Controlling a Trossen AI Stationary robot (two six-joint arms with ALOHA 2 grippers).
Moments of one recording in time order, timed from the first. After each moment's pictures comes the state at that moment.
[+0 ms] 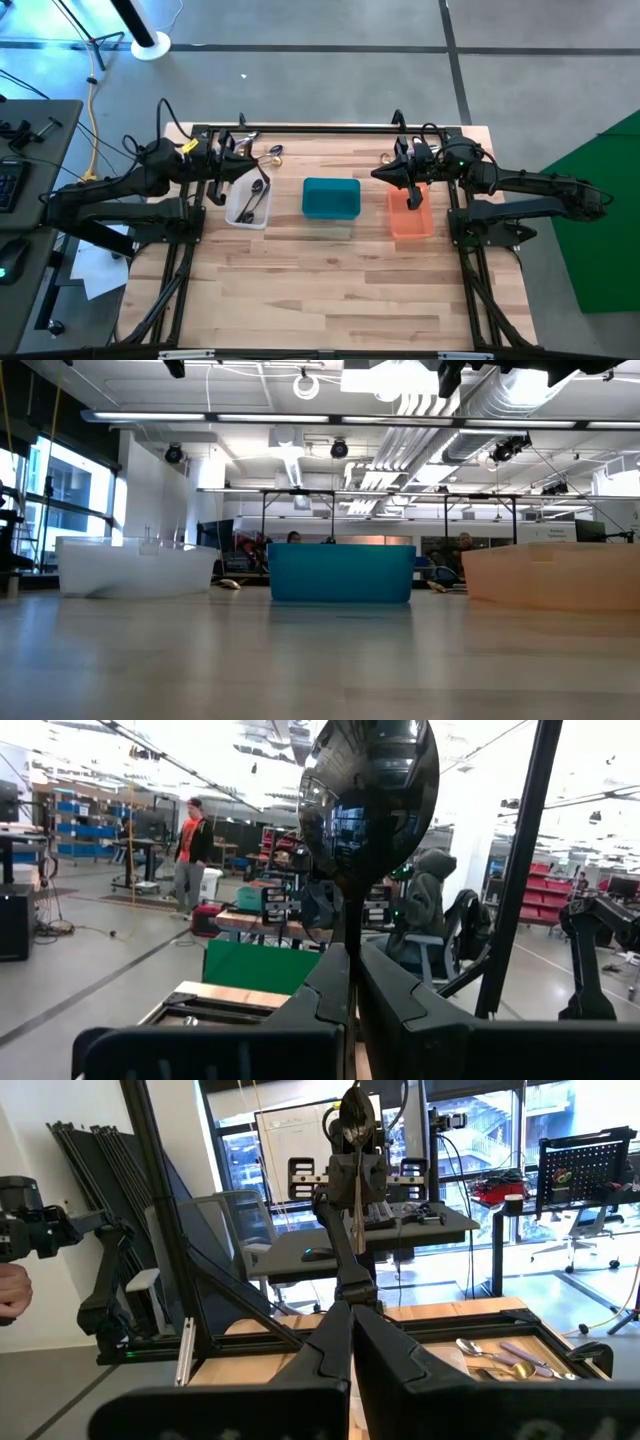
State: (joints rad) left arm 0.25 0.63 0.61 0.24 0.20 -0.17; right arm -0.25 0.90 0.68 0.32 -0.37 0.15
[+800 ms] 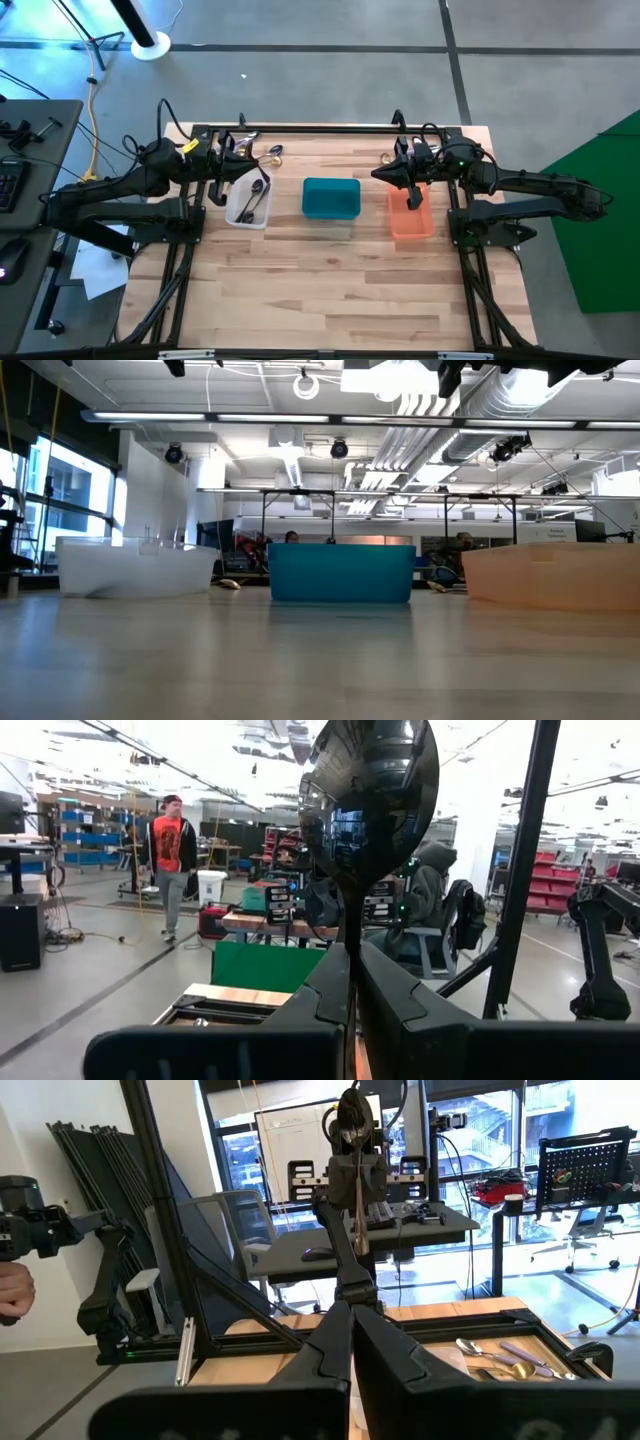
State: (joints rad) left arm 0.25 0.63 0.61 0.24 0.20 -0.13; right arm -0.25 0.90 0.68 0.32 -0.37 0.15
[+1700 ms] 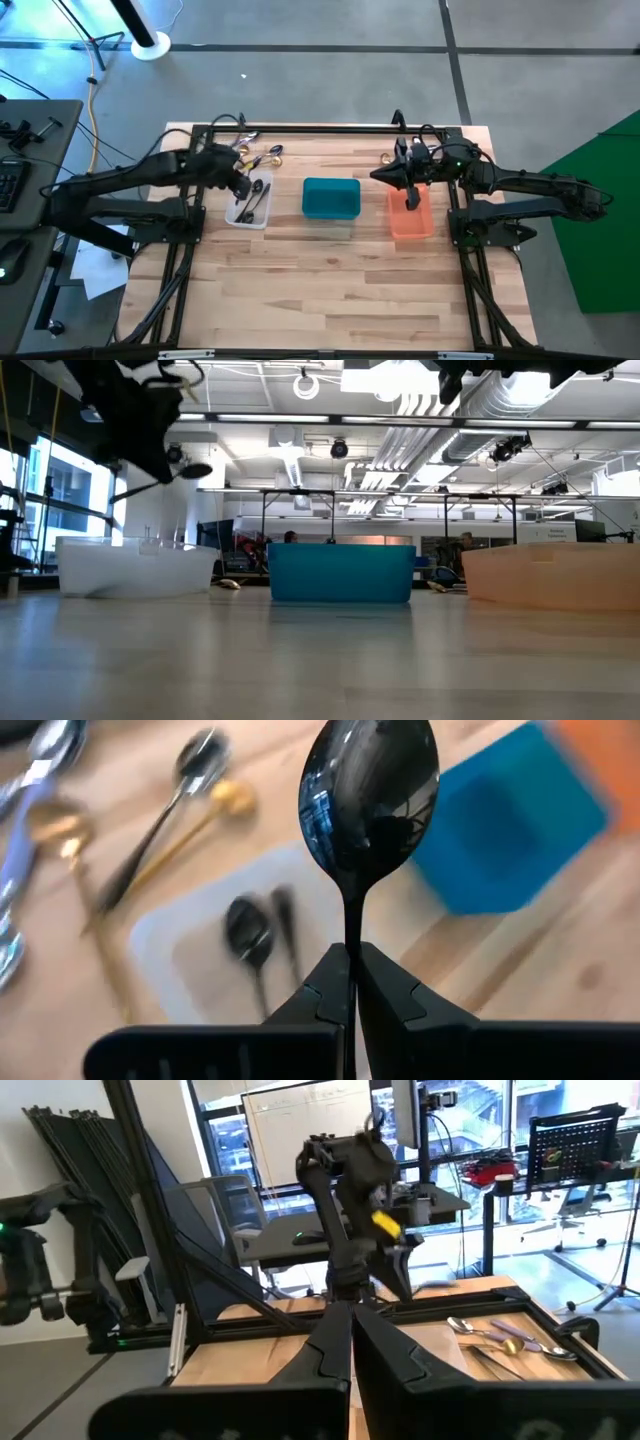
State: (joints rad) left arm 0.33 0.86 0.78 -0.85 -0.15 -0.62; right arm -0.25 0.90 0.68 0.27 -0.34 0.15
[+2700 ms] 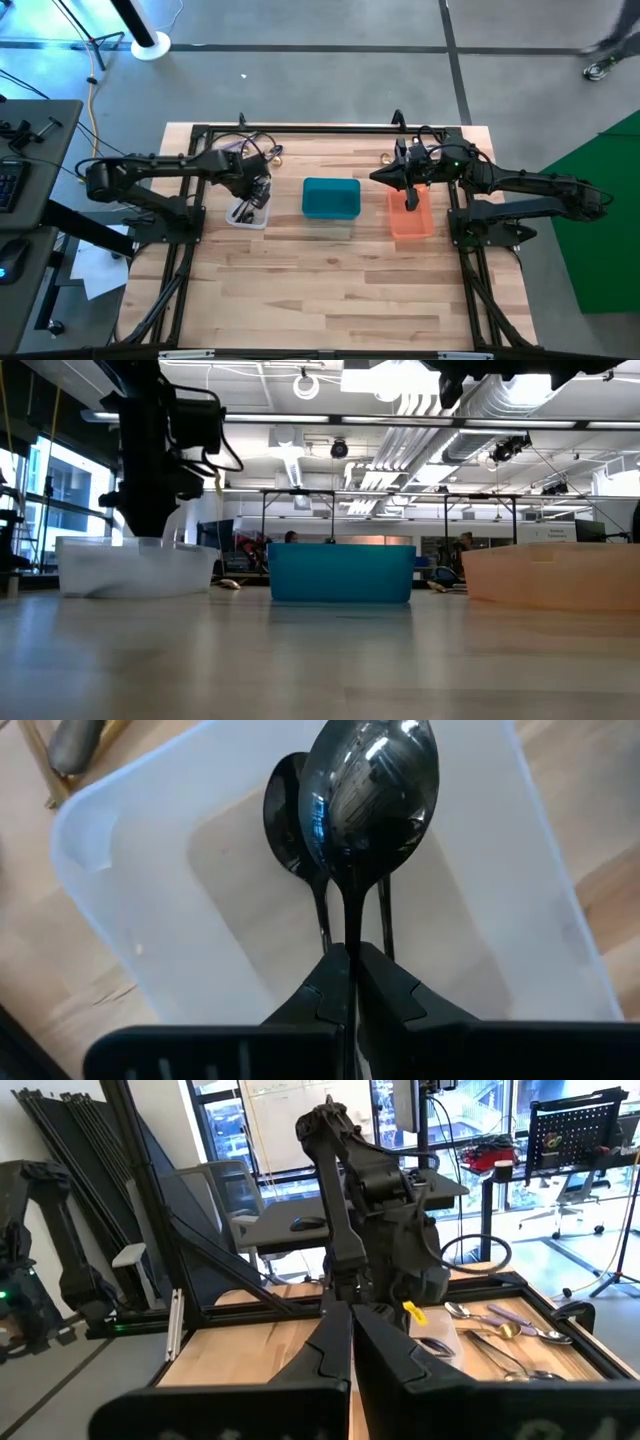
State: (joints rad) left arm 0.36 1.33 0.78 -0.86 -0.09 -0.62; right arm -0.25 0.90 0.68 0.22 -0.34 0.13
